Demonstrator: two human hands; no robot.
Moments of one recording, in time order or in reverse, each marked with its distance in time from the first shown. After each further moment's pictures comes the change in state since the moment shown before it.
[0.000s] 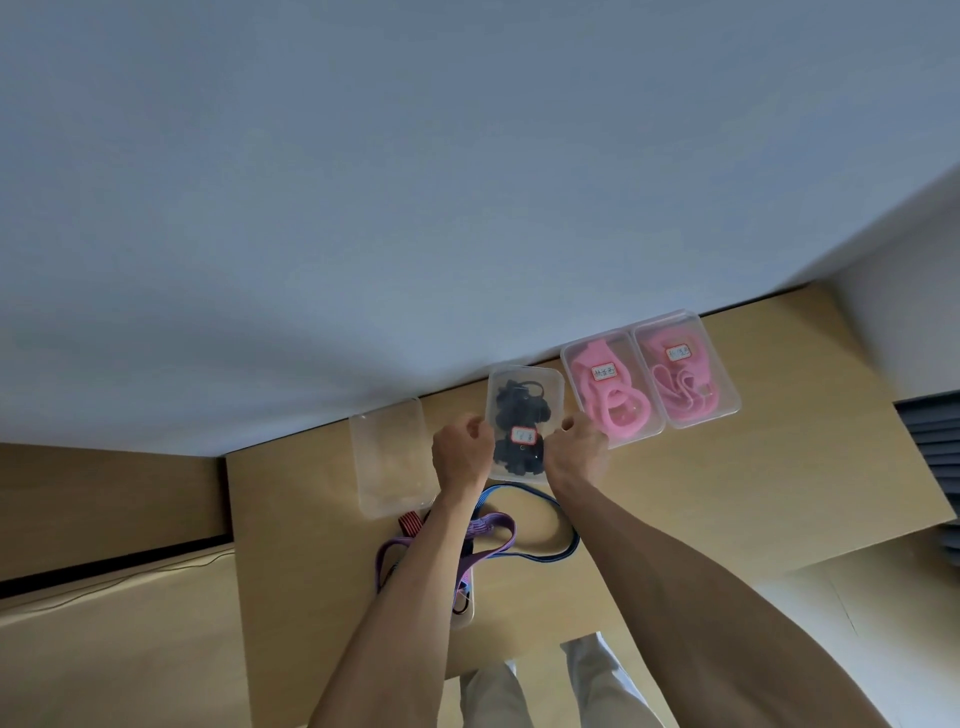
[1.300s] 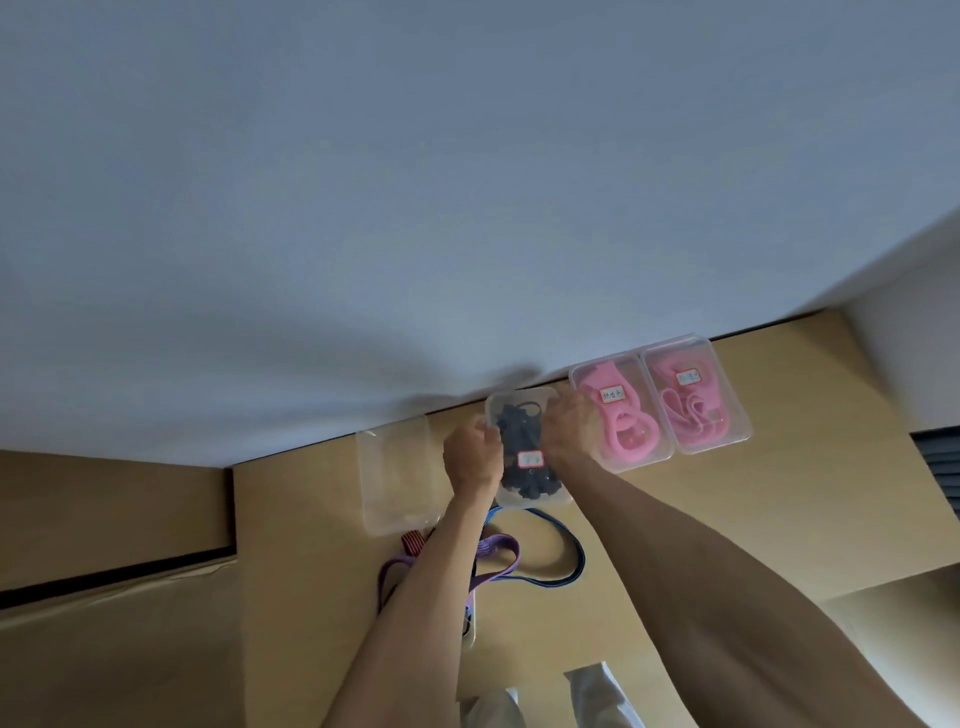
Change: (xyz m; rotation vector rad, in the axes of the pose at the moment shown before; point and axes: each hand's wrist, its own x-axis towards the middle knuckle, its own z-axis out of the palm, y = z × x) left_hand 0.012 0.021 0.002 0.086 0.026 -0.065; right_hand 0.026 -0.050 -0.015 -0.202 -0.027 -0.249
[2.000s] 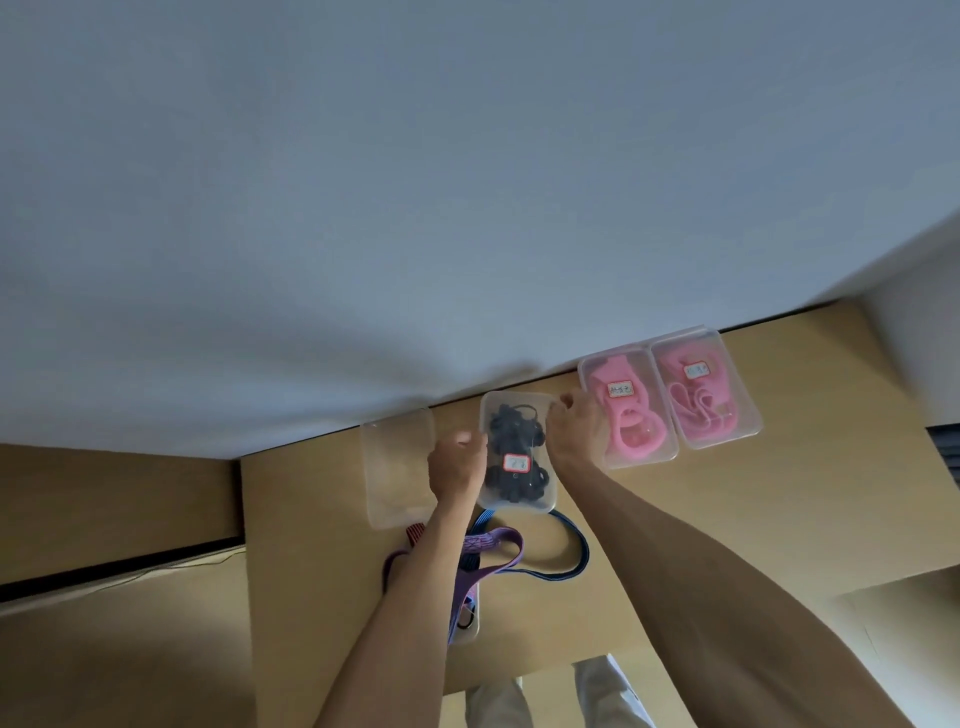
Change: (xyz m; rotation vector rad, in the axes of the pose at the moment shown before) left_hand -0.001 -0.024 -0.014 -0.133 -0.065 -0.217; right_hand -0.003 0.005 0.010 0.251 0.055 0.096
